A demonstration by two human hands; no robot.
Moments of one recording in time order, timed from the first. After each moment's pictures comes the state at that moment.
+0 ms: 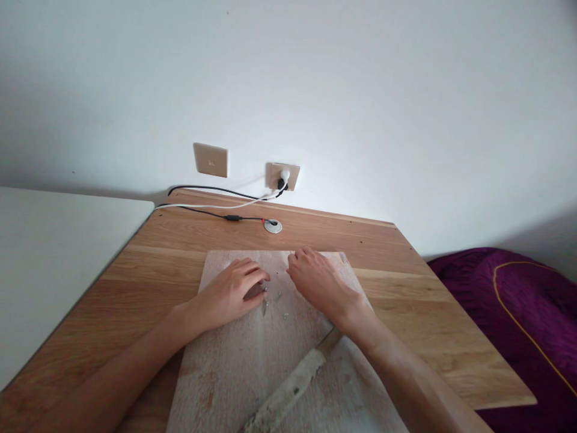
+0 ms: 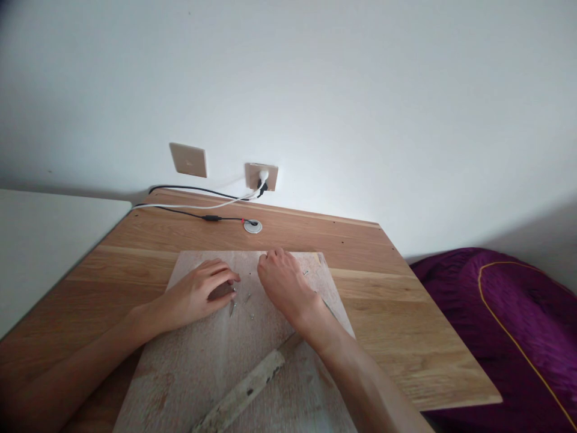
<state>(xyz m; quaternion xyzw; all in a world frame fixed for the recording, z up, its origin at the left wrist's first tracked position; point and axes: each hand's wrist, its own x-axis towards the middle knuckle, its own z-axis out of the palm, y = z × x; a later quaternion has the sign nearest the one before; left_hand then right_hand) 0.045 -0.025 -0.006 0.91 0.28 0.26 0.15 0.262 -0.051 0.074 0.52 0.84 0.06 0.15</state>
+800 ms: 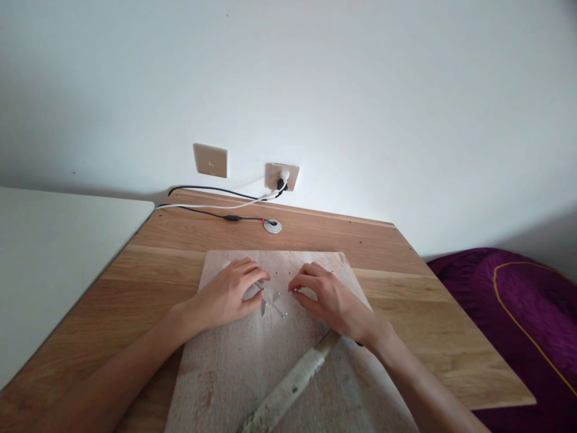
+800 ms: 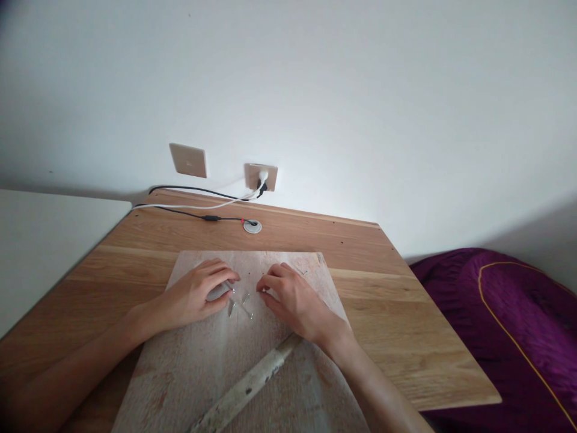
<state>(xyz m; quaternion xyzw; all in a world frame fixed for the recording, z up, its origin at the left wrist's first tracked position) 0.045 -0.027 -0.003 0.91 0.28 0.27 0.17 0.298 -0.082 0.069 0.50 0.84 -0.17 -0.10</state>
